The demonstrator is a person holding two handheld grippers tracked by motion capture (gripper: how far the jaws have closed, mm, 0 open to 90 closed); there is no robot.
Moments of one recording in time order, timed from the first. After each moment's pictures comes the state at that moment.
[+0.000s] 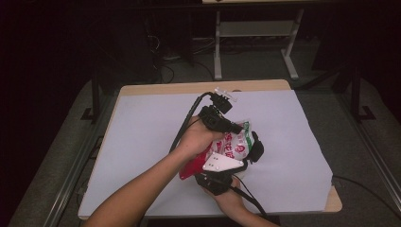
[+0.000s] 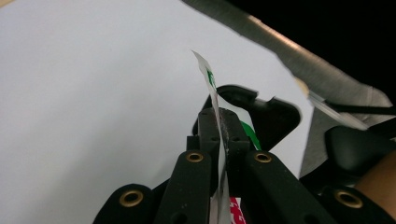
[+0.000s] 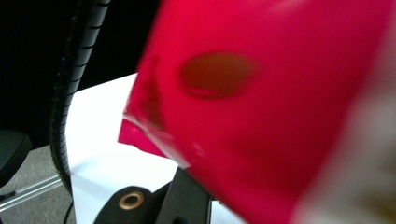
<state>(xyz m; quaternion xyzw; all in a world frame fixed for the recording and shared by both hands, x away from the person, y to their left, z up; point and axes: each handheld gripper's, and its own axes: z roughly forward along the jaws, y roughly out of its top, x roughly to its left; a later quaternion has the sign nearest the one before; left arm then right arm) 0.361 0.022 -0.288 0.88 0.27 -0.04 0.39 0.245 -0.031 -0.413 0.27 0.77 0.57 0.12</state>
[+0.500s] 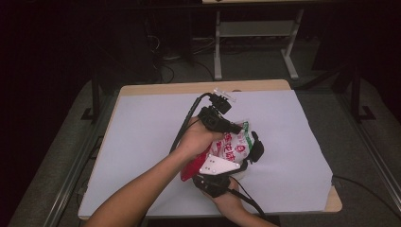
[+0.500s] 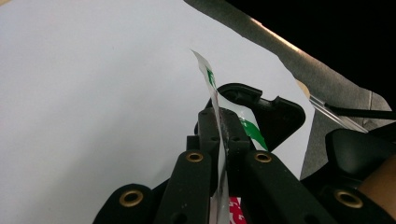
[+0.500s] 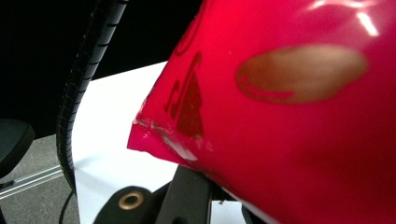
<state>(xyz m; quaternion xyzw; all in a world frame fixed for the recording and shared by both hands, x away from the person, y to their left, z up) 0.362 0.025 -0.293 0.88 0.28 -0.04 0.39 0.242 -0.026 -0.414 0.25 0.78 0.56 0.12</state>
